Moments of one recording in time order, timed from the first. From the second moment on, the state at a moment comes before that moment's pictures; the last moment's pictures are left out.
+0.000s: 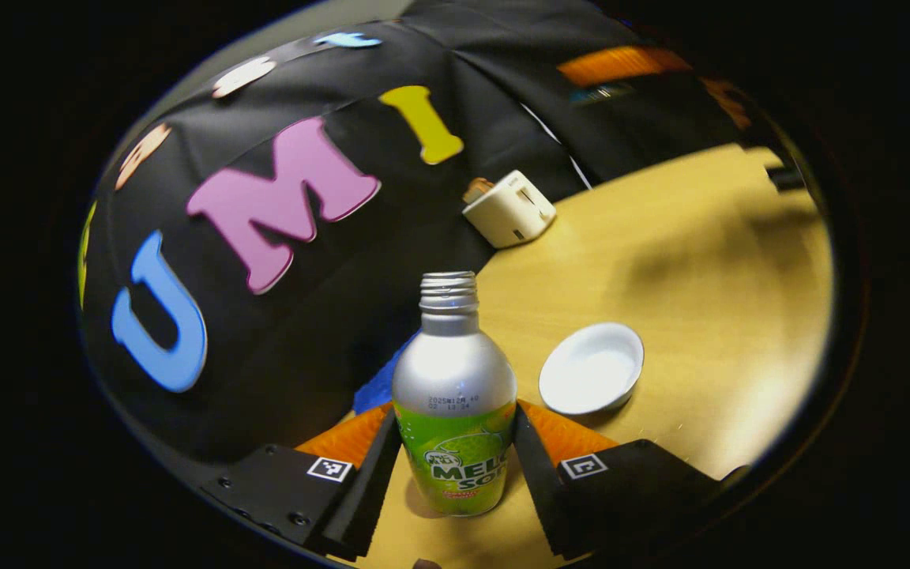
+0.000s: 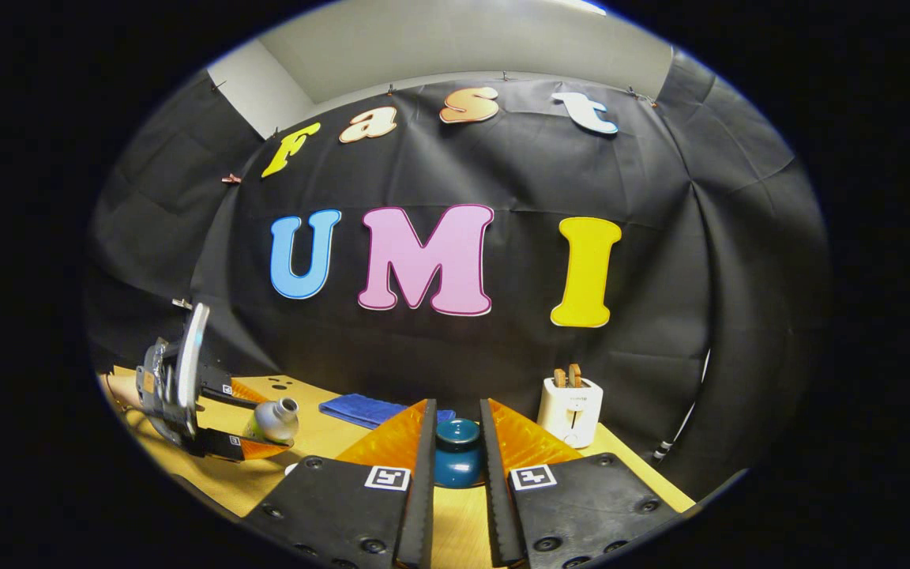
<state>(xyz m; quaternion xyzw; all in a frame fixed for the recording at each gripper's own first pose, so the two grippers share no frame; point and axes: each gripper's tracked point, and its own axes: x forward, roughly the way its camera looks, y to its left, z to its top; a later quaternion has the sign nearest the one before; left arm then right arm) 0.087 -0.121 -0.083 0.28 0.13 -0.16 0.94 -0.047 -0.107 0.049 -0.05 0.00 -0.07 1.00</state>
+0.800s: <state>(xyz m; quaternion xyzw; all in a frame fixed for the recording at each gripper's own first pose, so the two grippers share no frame) 0.116 -0.042 -0.071 0.03 0.06 -0.03 1.00 -0.044 -0.104 0.043 -0.05 0.01 -0.06 1.00</state>
